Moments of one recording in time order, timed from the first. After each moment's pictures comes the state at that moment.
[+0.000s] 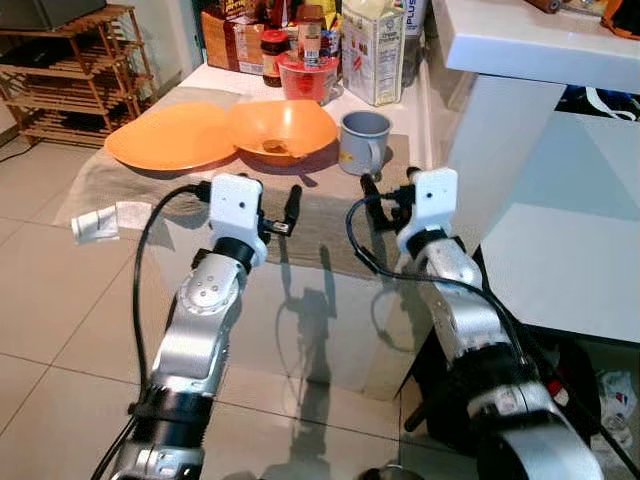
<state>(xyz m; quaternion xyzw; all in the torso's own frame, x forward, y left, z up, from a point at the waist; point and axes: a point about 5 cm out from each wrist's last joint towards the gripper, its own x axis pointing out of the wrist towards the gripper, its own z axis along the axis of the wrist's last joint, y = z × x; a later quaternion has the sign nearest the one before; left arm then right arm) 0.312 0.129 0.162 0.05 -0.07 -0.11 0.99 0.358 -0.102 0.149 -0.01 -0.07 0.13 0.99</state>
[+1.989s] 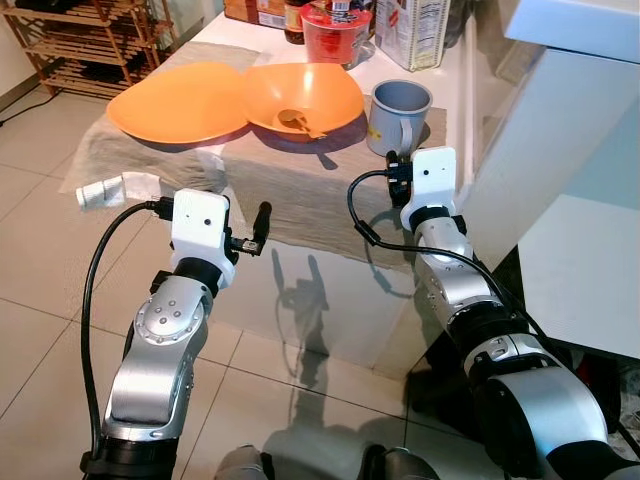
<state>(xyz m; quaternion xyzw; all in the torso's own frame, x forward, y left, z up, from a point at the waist) 0.281 0.153 0.167 0.07 -0.03 -0.08 0.99 0.380 -0.111 0.154 -0.08 -0.08 0.04 0.99</state>
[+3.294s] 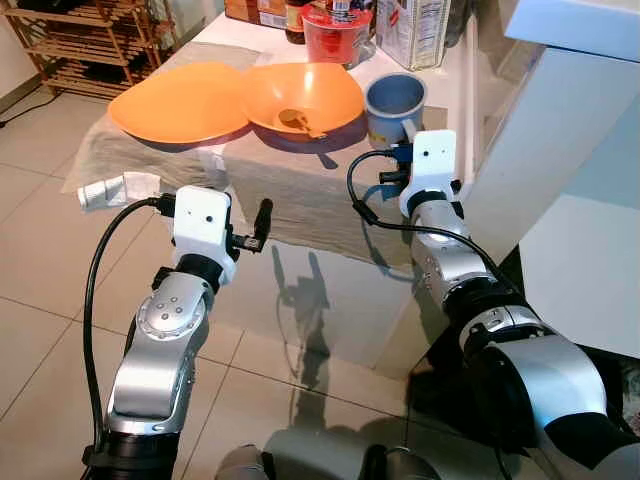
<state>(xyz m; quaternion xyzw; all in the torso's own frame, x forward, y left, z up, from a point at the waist) 0.286 0.153 0.167 0.07 -0.03 -0.08 0.99 0.395 -0.109 0.165 -0.05 -0.05 0.01 1.00</state>
